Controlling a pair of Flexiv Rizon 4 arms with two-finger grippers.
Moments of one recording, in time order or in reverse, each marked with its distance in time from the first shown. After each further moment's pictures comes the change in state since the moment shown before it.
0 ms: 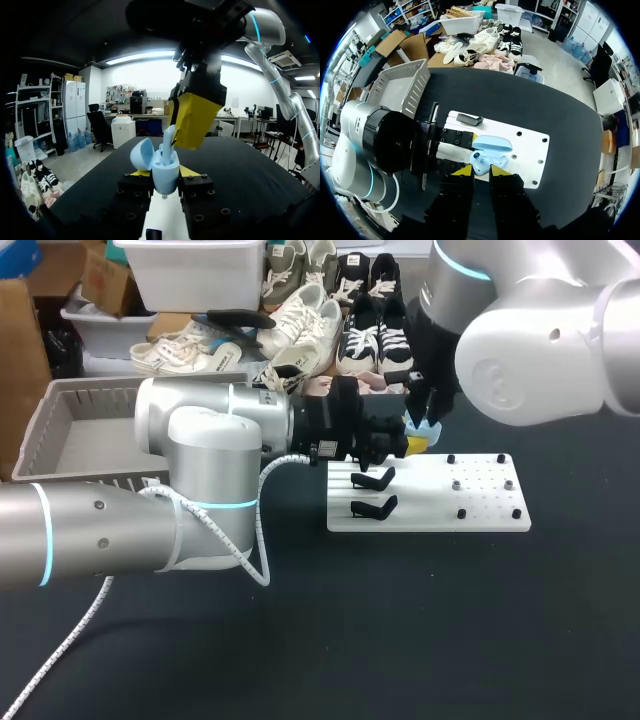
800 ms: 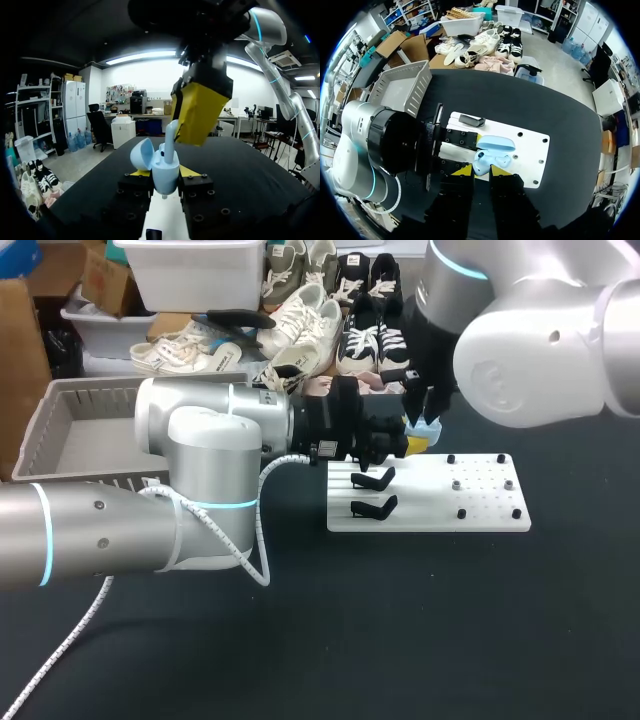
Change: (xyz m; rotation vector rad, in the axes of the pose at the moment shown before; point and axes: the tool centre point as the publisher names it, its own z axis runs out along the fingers) left arm 0.000 0.000 0.000 0.000 0.000 0.000; right arm 0.000 0.005 -0.004 0.003 -0.011 0.004
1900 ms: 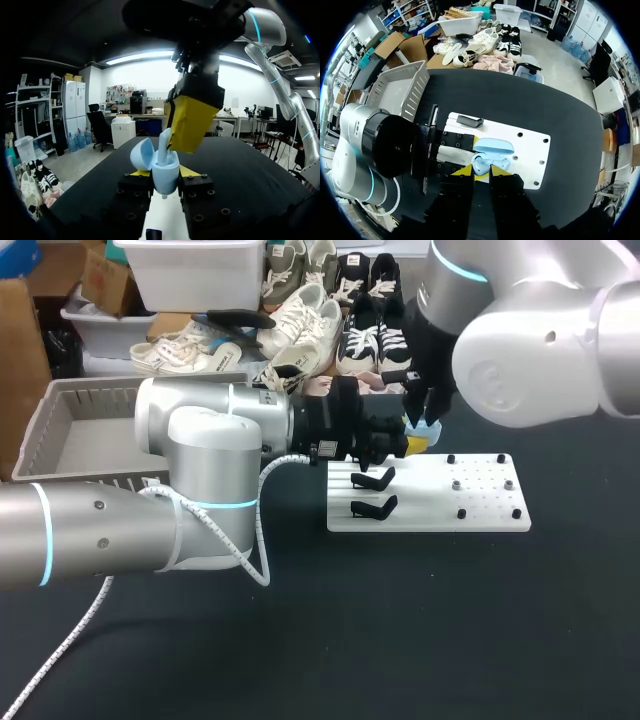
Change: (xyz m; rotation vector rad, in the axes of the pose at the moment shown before) left arm 0.000 0.000 0.000 0.000 0.000 0.000; right arm -0.003 -0.003 0.007 -0.004 0.006 0.012
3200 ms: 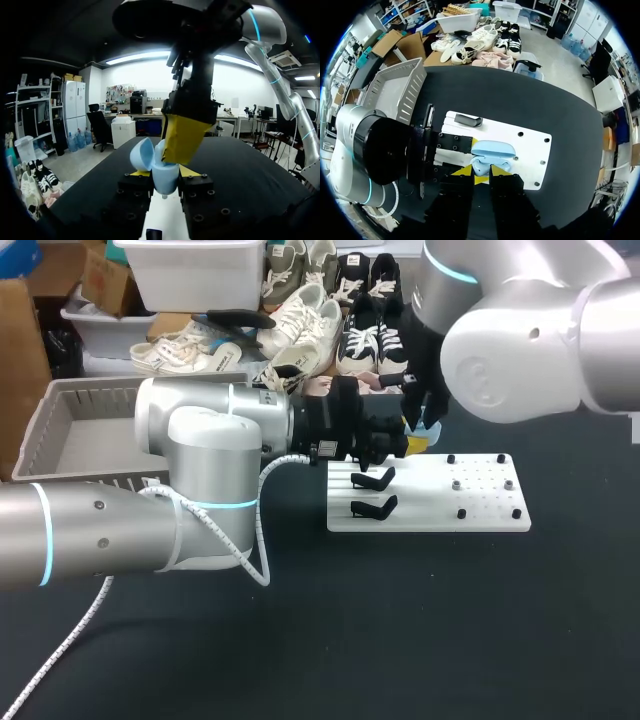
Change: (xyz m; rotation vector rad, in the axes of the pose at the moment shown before) left arm 0.000 0.000 0.000 0.000 0.000 0.000; right arm -0.002 -0.001 0.010 0.009 0.027 0.005
